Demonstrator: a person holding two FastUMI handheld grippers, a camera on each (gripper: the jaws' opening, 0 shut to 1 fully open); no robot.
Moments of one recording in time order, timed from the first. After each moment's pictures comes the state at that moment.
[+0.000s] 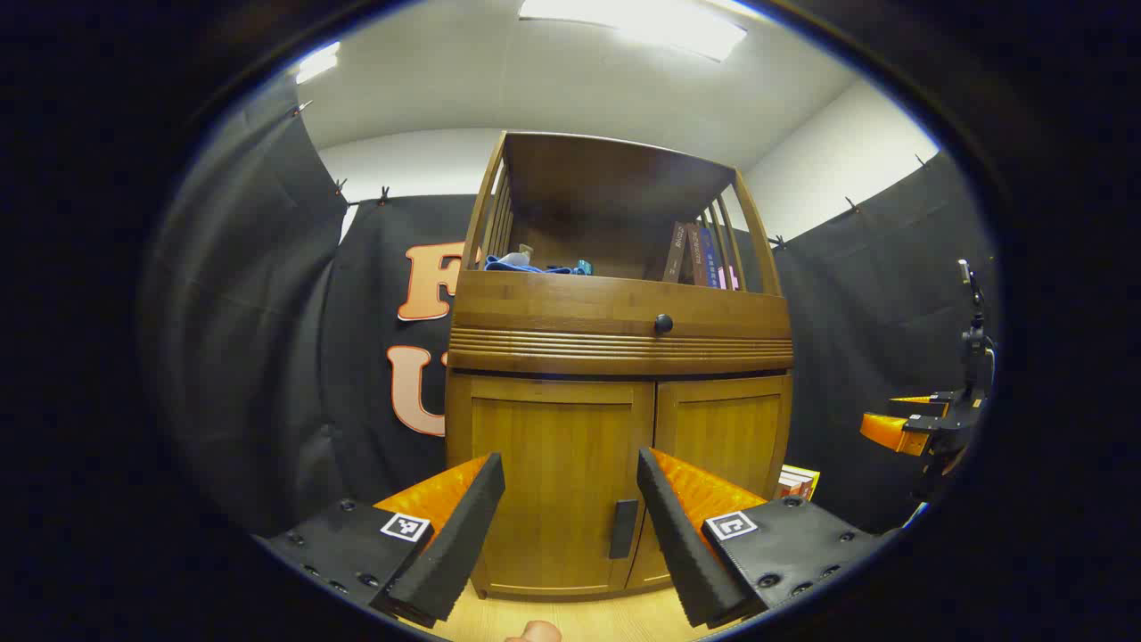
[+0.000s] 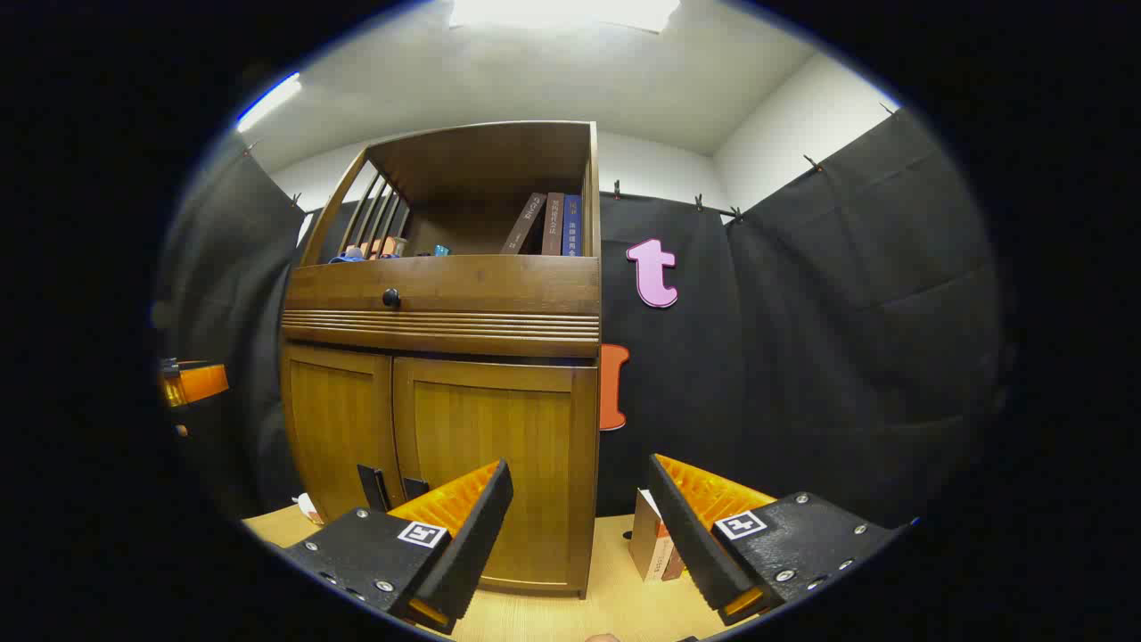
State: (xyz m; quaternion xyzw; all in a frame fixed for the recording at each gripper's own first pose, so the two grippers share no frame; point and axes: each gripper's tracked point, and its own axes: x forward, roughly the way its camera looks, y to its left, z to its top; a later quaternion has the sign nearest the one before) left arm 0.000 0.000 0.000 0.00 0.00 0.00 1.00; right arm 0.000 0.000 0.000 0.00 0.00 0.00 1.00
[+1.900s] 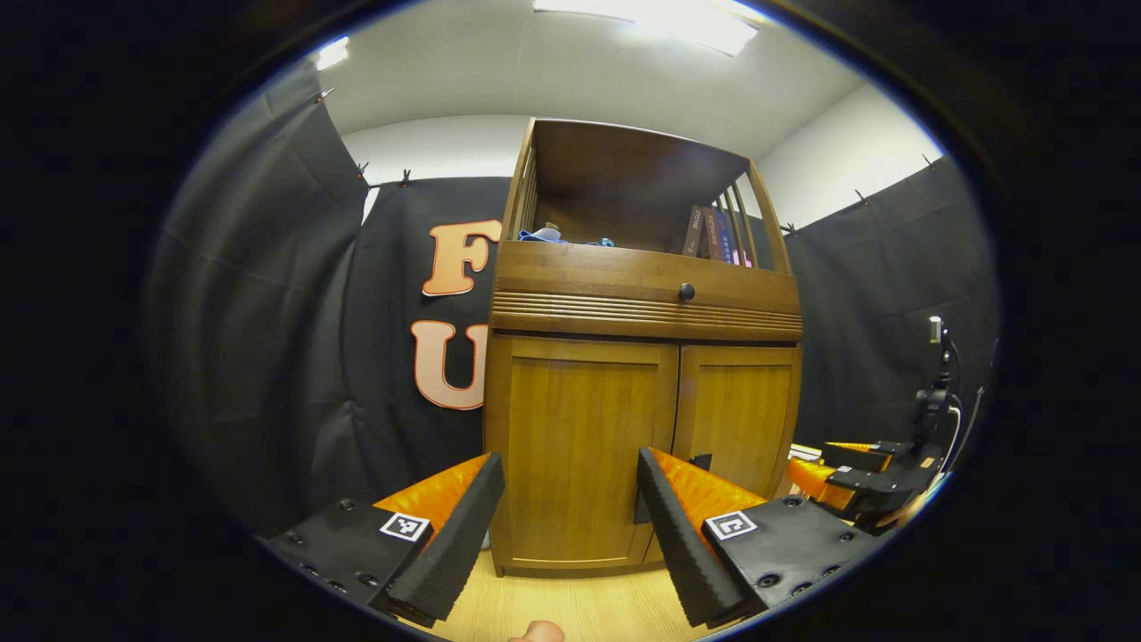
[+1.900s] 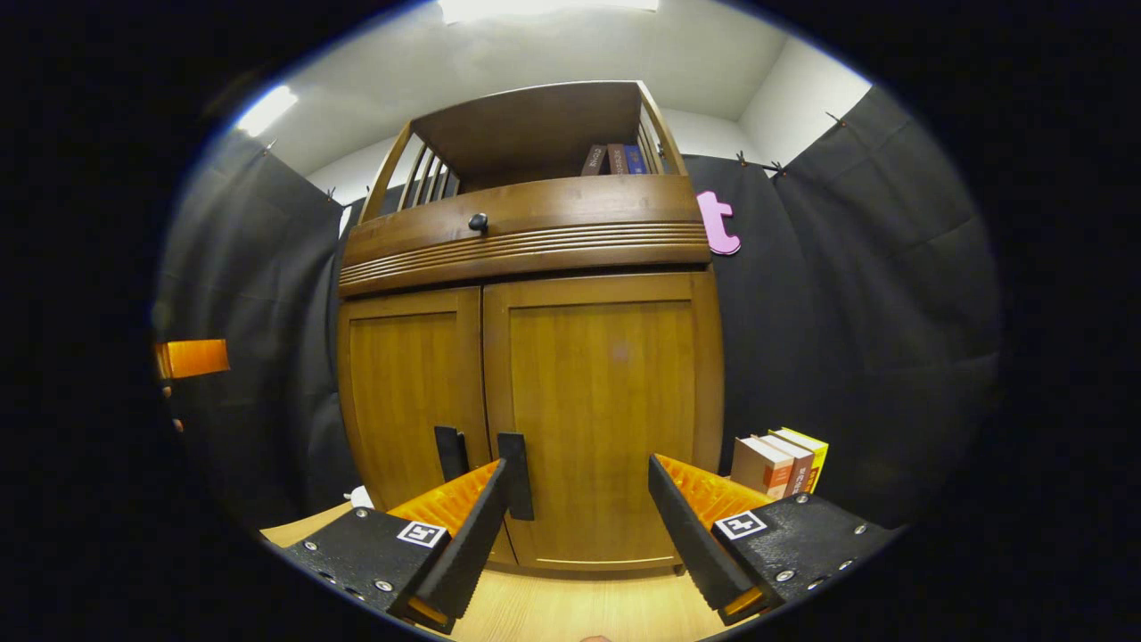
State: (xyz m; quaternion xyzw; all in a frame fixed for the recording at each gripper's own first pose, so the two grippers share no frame) left arm -0.046 0.040 -0.034 -0.01 0.03 0.02 1.00; right arm 0.020 0.134 -0.115 0.05 0.04 0.08 0.99
